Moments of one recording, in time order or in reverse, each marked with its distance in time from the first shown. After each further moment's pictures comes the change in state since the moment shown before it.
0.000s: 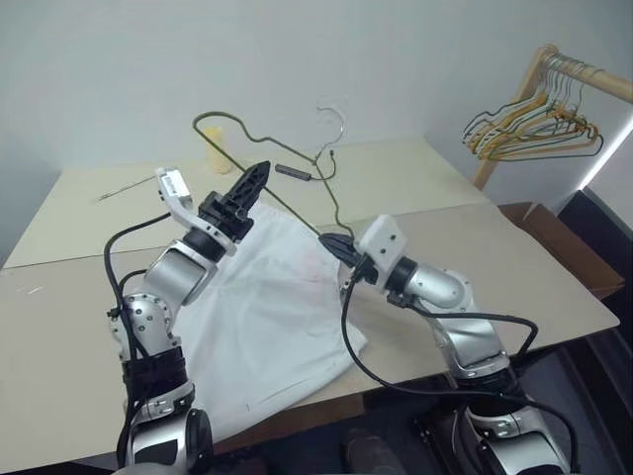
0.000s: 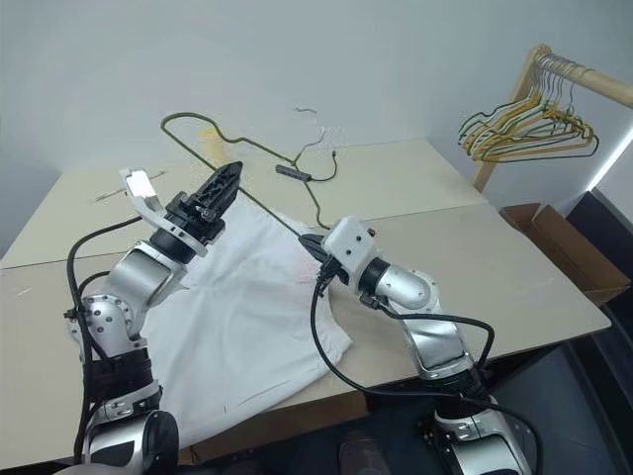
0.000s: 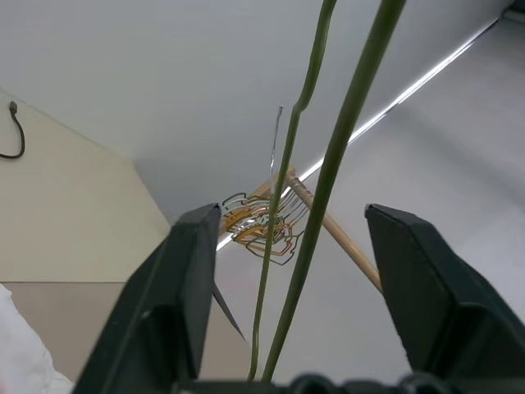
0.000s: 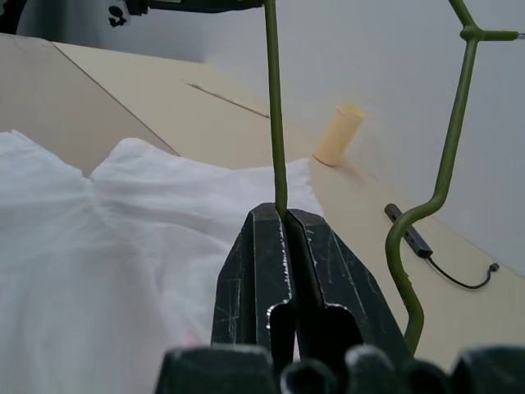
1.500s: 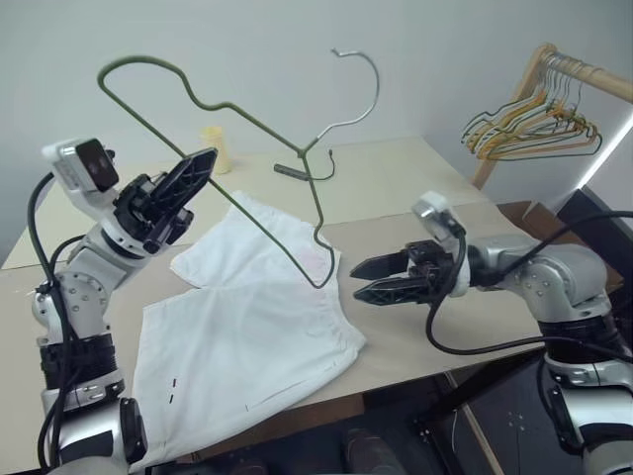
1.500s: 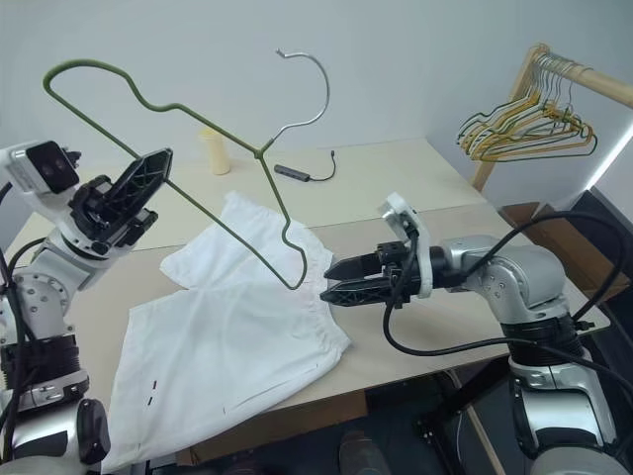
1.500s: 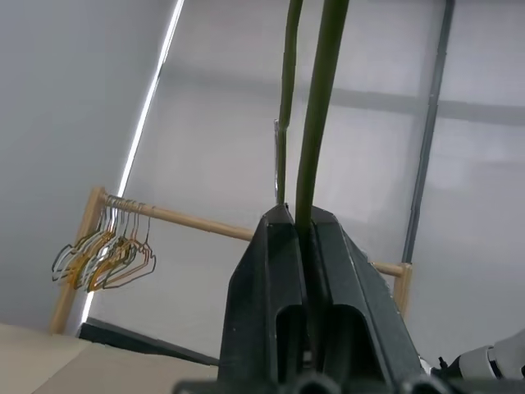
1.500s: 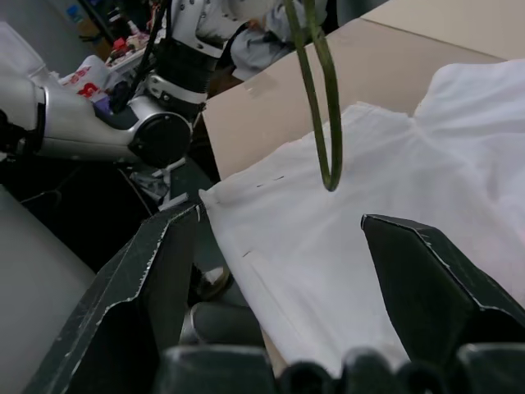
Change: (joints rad) left arm -0.039 0.354 0.018 0.168 0.115 -0.044 -1.012; right arm -0.245 -0.362 -0.120 0.093 0.753 0.806 0.620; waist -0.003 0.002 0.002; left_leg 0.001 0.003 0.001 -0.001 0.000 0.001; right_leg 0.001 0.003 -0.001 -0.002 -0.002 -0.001
